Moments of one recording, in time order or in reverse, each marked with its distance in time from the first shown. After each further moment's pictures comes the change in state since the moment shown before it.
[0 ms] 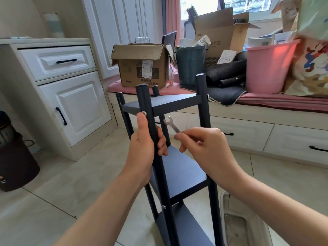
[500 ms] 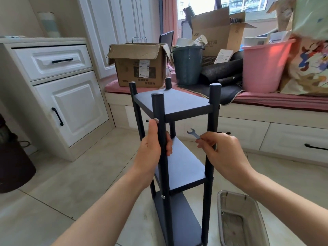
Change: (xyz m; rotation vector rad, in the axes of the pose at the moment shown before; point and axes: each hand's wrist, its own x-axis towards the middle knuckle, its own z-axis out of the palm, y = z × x) left_hand 0.005 -0.023 0.008 0.150 -0.118 -0.060; right_hand -0.006 0.054 -0.032 -0.386 -0.011 0.144
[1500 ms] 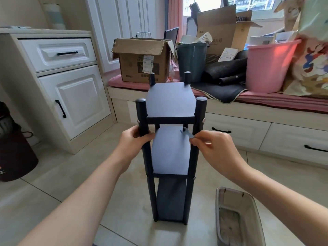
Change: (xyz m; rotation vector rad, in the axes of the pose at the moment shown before) left_hand 0.025 -0.029 -0.068 0.176 0.166 -0.097; right_hand -0.001 -0.011 0.010 0.091 -0.049 -0.112
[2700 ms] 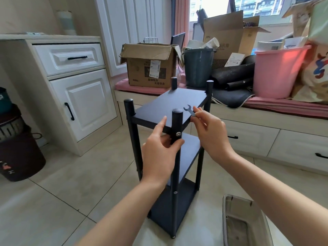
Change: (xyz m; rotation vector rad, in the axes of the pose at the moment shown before) left_hand -0.060 0.040 0.055 0.053 0.183 0.301; right_hand 0.056 -0.019 0.025 0.203 0.128 0.034
